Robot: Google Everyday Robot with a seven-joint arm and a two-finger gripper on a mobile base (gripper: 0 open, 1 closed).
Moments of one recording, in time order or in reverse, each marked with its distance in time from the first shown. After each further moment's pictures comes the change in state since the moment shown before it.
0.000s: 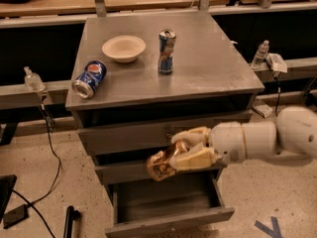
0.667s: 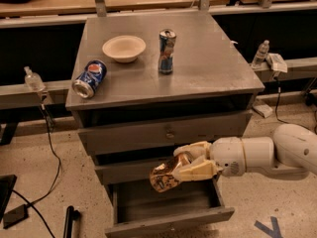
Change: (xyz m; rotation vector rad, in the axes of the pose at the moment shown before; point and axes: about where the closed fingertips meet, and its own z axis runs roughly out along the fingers) arm 0.045 0.003 0.005 -0.030 -0.021 0.102
